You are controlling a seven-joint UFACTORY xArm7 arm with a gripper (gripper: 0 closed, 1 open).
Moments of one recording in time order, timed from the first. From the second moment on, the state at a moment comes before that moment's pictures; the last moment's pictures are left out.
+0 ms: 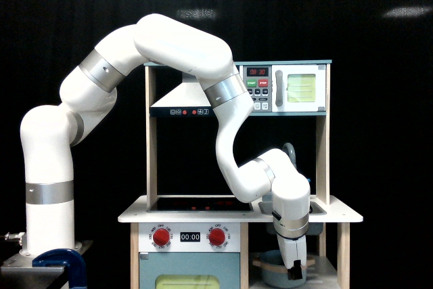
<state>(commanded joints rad) 0.00 0.77 0.03 1.23 1.19 0.73 -1.13</state>
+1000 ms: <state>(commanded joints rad) -0.14 0.59 0.03 1.08 1.07 0.80 -1.13</state>
